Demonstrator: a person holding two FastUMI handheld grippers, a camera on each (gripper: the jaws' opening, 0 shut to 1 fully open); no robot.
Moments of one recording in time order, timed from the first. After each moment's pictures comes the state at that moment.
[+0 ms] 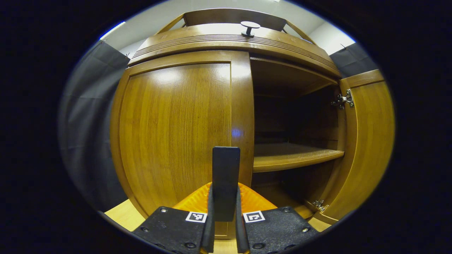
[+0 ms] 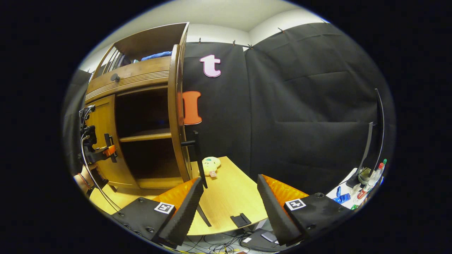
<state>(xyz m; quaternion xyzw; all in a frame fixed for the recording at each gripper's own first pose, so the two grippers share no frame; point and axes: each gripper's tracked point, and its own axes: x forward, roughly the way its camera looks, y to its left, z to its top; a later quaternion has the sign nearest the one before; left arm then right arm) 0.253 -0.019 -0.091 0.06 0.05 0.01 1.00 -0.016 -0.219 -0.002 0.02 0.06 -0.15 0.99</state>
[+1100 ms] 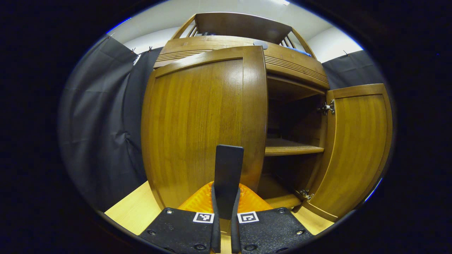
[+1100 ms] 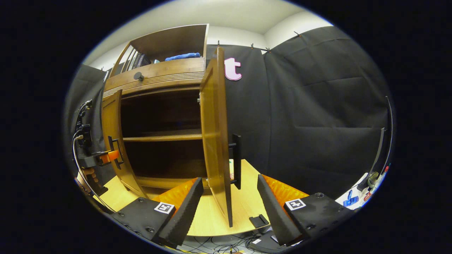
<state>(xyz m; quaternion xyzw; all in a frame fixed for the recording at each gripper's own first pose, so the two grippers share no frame) 0.149 0.013 -0.076 0.04 0.06 0.00 1.00 -0.003 -0.145 0.010 0.00 0.05 -0.07 1.00</state>
